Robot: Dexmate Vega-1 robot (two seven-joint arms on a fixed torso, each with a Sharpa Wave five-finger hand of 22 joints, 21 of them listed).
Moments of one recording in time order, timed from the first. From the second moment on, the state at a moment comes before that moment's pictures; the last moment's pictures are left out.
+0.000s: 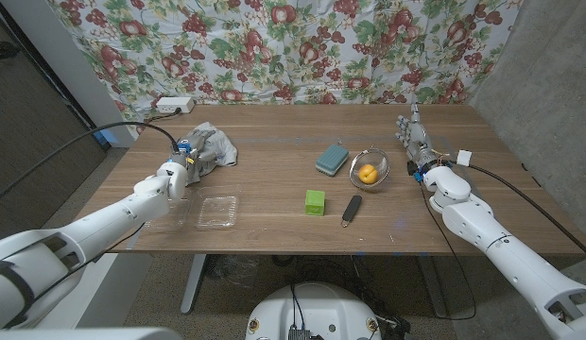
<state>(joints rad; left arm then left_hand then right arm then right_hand) 0.54 0.80 0.81 -1.15 0.53 0.23 0.37 0.46 -0.06 0.28 -0.15 0.44 0.16 -0.21 0.22 0.19 0.17 -0.17 0.21 0.19 0.05 -0.04 0.19 0.18 0.15 -0.03 0.19 0.17 -0.89 -0.59 -0.32 -1.42 0.61 0.21 -0.11 0.13 0.10 -0.15 0.07 0.32 0.06 0.04 0.20 0.18 0.07 0.03 0.23 0.18 -0.04 -0.01 0.19 0.18 -0.02 0.07 0.19 0.17</state>
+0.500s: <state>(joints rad) 0.54 0.81 0.82 -1.15 0.54 0.24 0.35 0.47 -0.07 0.28 -0.15 0.44 0.23 -0.22 0.25 0.20 0.18 -0.18 0.21 0.19 0.07 -0.04 0.19 0.18 0.15 -0.02 0.19 0.18 -0.89 -0.59 -0.32 -1.42 0.61 0.21 -0.10 0.13 0.10 -0.15 0.07 0.32 0.07 0.04 0.20 0.18 0.07 0.02 0.23 0.18 -0.04 -0.01 0.19 0.18 -0.02 0.07 0.19 0.18</state>
